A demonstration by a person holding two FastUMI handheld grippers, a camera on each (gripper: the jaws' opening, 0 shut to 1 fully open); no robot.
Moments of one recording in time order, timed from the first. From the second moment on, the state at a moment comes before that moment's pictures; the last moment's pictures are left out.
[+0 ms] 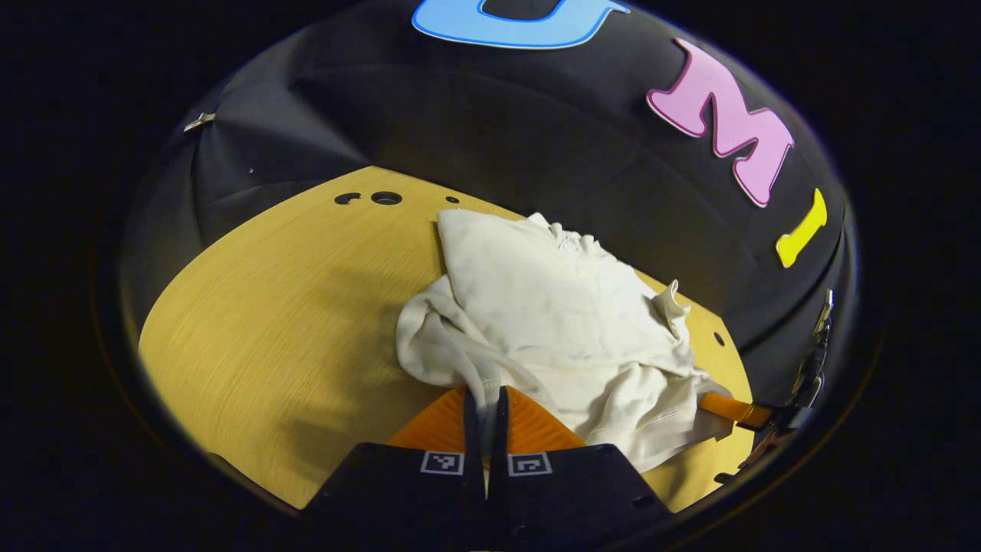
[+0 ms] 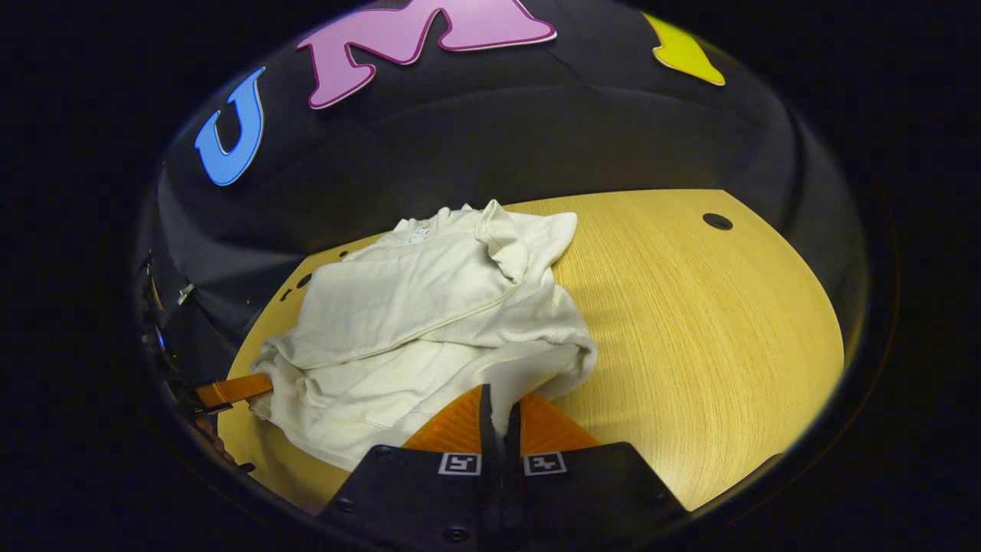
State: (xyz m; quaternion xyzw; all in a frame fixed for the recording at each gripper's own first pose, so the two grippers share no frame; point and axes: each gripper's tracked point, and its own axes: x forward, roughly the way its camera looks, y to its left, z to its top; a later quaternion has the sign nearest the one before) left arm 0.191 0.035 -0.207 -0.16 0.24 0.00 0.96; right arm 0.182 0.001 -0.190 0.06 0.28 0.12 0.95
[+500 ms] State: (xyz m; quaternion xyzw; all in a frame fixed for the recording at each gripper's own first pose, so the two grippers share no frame) left arm 0.276 0.037 -0.130 -0.19 0.14 -0.02 0.97; right arm 0.261 0.020 -0.127 0.08 0.20 0.12 0.97
